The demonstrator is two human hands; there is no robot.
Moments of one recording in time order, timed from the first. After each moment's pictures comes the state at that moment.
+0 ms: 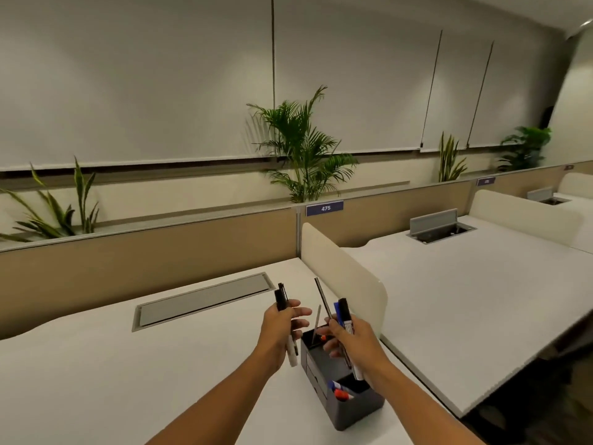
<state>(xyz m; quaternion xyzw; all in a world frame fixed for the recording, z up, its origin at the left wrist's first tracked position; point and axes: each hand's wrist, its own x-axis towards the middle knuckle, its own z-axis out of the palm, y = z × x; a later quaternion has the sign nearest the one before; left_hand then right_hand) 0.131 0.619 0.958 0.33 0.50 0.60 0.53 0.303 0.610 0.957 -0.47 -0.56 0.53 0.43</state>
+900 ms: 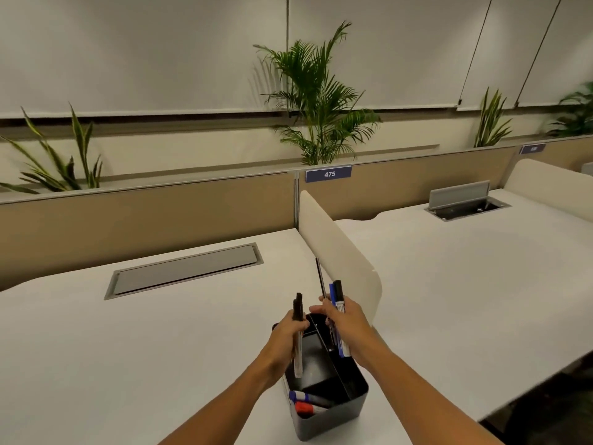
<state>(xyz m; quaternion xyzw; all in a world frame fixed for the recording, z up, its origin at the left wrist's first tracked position) 0.201 0.682 0.876 0.40 0.56 0.48 0.55 0.348 0.737 0.908 -0.48 -0.55 0.58 0.36</state>
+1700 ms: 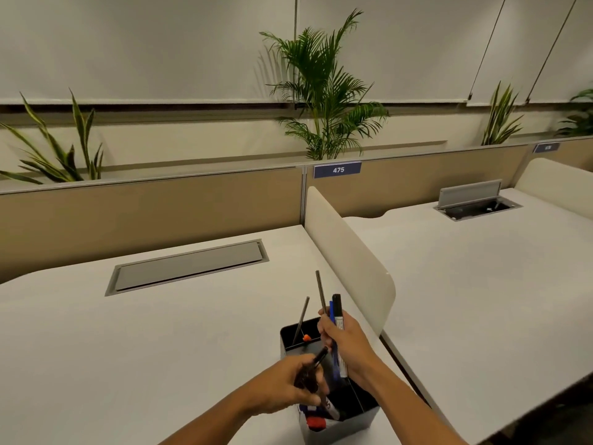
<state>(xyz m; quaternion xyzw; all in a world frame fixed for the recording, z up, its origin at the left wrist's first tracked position) 0.167 0.652 0.870 0.62 0.50 0.23 0.56 0.328 0.729 0.879 -0.42 -0.54 0.63 0.36</state>
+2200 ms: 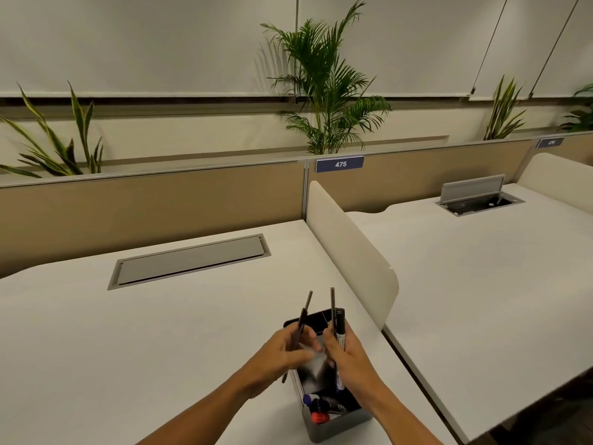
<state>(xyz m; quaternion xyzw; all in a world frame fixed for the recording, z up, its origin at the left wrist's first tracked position) 0.155 0.656 0.877 0.53 0.50 0.39 0.56 0.335 0.690 0.866 -0.42 -0.60 0.58 0.36</state>
